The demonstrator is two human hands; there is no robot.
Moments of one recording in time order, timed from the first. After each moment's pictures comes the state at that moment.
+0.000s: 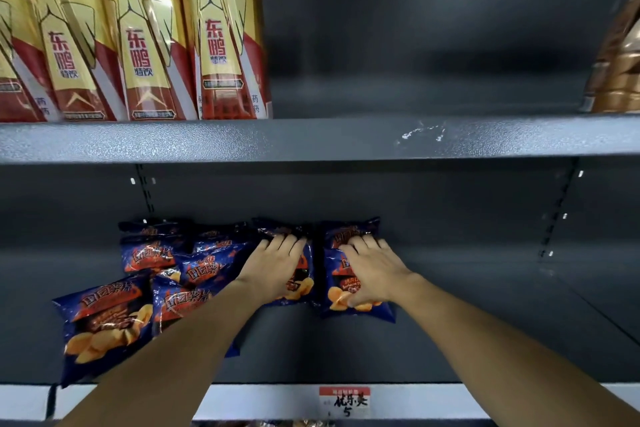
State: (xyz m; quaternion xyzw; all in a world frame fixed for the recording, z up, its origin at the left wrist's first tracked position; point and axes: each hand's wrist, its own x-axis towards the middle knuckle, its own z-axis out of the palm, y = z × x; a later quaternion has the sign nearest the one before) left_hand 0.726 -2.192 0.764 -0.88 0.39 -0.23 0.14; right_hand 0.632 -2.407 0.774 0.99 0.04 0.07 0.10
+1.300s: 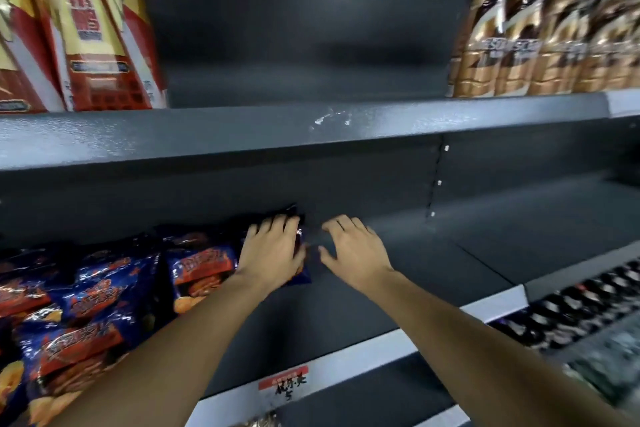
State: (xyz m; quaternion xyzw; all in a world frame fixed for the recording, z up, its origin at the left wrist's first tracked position) left_hand 0.657 -2.298 0.788 -0.85 0.46 -0.24 -0.07; right_hand 0.541 -2.431 0.784 0.95 -0.16 0.25 0.00
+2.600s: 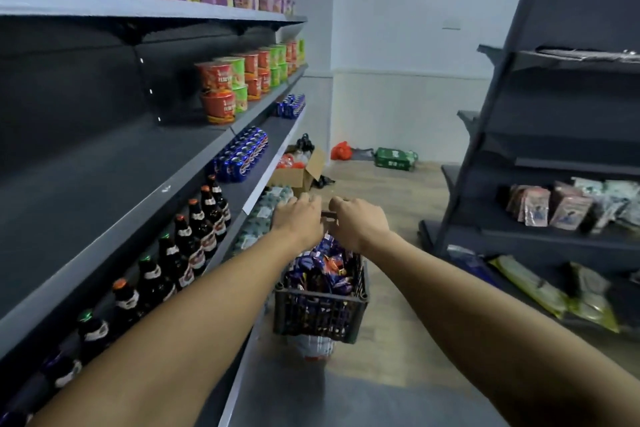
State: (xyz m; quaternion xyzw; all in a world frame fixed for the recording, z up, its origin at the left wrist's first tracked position) left_hand -0.051 -2.904 0.732 -0.52 0.85 -0.04 -0.08; right_hand -0.178 -2.870 0.729 0.71 -0.69 0.13 0.06
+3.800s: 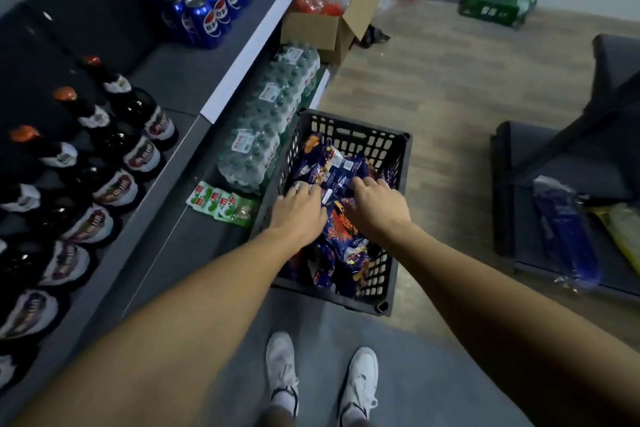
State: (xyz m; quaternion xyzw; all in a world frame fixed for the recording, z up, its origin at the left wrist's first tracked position) left_hand -0.171 -3.226 0.421 -0.60 0.79 0.12 0.06; right_hand -0.327 -3.215 0.431 0.73 -0.67 0.01 -0.14
